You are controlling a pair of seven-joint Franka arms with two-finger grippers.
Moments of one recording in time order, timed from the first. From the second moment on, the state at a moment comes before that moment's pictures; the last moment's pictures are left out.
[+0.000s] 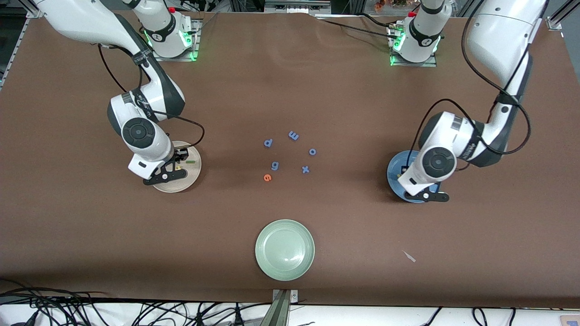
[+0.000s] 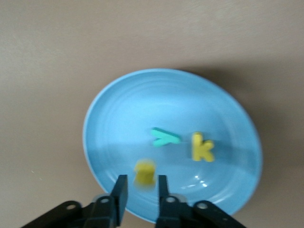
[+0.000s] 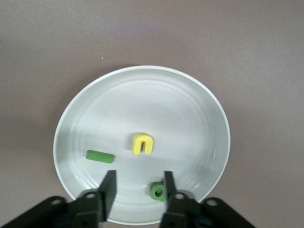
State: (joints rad) left arm 0.02 0.56 -0.24 -1.75 0.38 1.98 -0.31; right arm -0.08 0.45 0.37 -1.94 -0.40 2.17 0.25
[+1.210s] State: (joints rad) left arm 0.10 0.36 -0.24 -1.46 0.15 1.64 -0.01; right arm 0.30 0.83 0.42 -1.58 -0.42 2.39 0.92
